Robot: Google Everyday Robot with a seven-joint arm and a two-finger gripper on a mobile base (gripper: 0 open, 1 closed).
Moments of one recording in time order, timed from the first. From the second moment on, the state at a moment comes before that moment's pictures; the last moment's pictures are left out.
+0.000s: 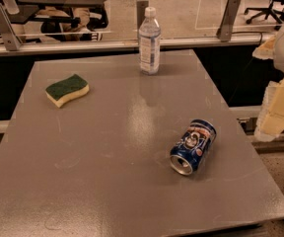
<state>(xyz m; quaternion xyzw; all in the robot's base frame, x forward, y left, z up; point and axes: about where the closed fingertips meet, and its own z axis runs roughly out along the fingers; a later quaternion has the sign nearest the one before) 0.438 -0.217 0.976 -0.60 0.78 -0.03 0.16</state>
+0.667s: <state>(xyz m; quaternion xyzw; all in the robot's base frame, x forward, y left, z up) 0.441 -0.208 0.974 -0.63 0.76 -0.03 0.16</state>
